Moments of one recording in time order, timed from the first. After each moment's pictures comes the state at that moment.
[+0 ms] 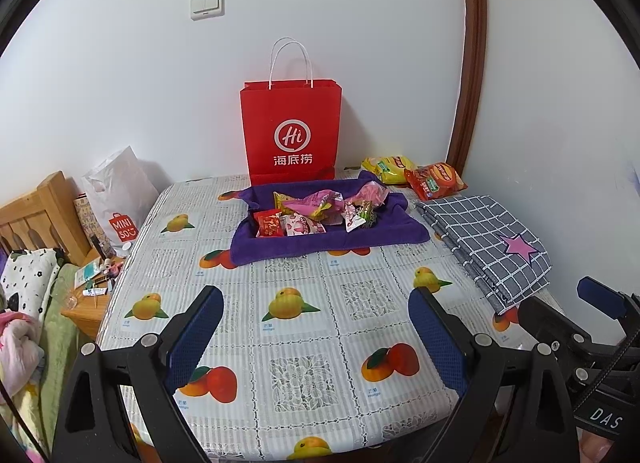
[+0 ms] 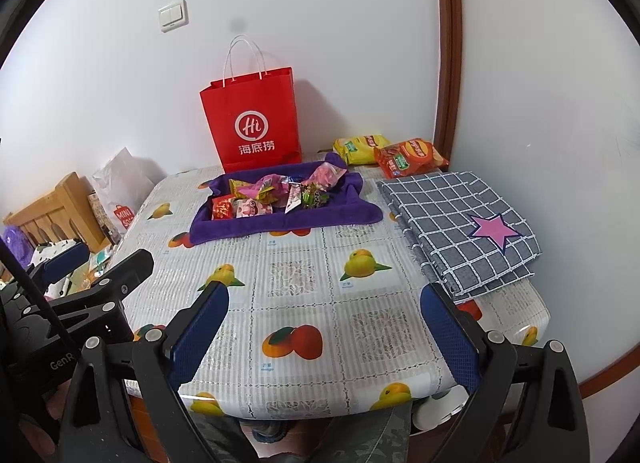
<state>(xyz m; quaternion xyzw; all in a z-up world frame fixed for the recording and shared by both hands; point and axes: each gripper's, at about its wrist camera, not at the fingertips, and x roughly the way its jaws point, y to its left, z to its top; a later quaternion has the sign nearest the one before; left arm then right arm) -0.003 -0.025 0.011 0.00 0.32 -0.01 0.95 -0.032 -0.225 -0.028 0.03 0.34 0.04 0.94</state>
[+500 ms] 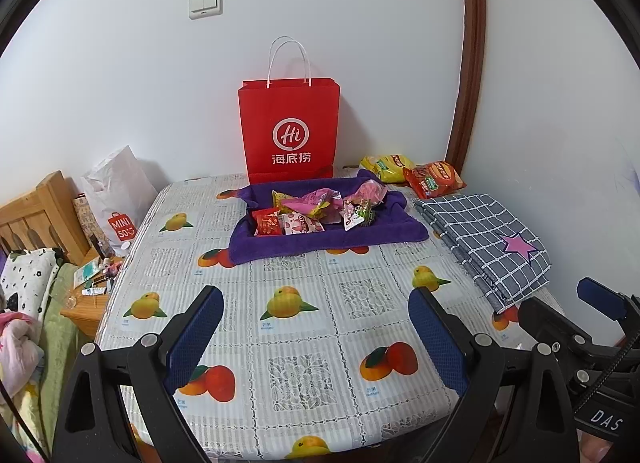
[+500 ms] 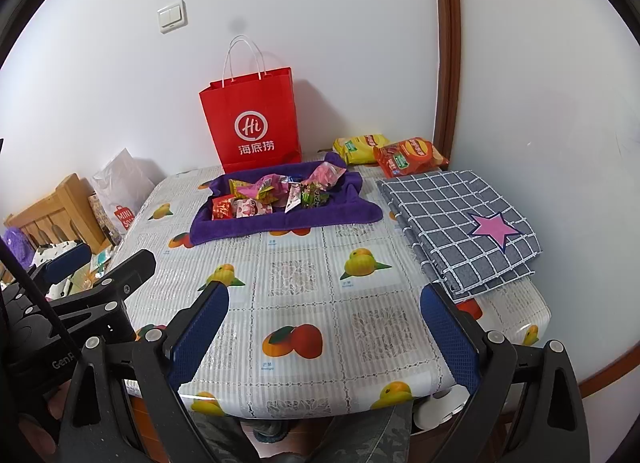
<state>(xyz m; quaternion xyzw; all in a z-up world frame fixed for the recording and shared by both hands) -0.004 -0.024 0.011 0.00 0.32 -0.01 0.95 -0.033 -0.226 -0.027 0.03 0.34 0.04 0.94</state>
